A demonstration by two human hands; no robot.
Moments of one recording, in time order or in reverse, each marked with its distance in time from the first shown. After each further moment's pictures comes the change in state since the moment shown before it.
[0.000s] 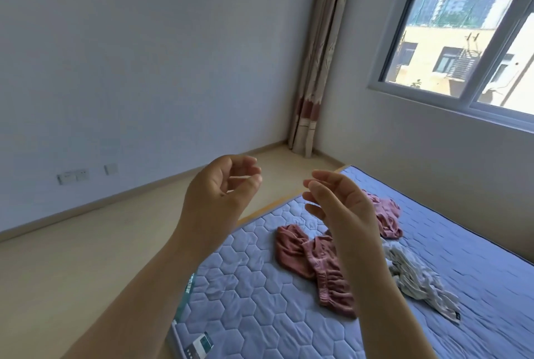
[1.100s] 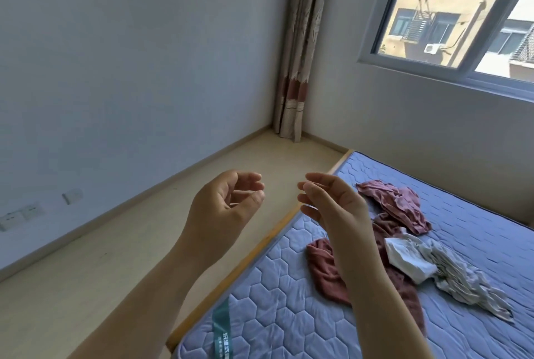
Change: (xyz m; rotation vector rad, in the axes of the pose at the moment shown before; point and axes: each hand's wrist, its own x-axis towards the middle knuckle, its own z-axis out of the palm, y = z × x) left_hand 0.319 -0.165 -0.134 0.052 -0.285 -0.027; right_hand 0.229 0.138 0.230 -0.052 0.181 0.133
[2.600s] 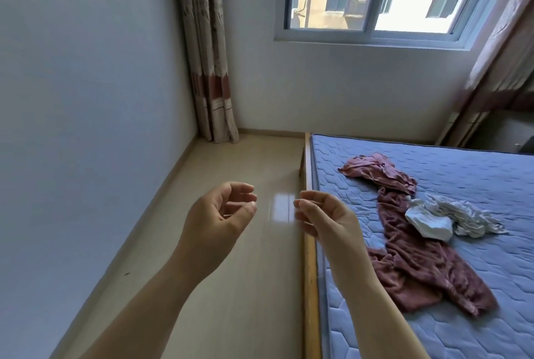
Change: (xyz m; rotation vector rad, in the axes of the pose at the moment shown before) left_hand 0.446 -0.195 -0.189 -0.030 -0.537 0.066; right_hand 0.306 0.143 0.304 -0.036 0.545 0.057
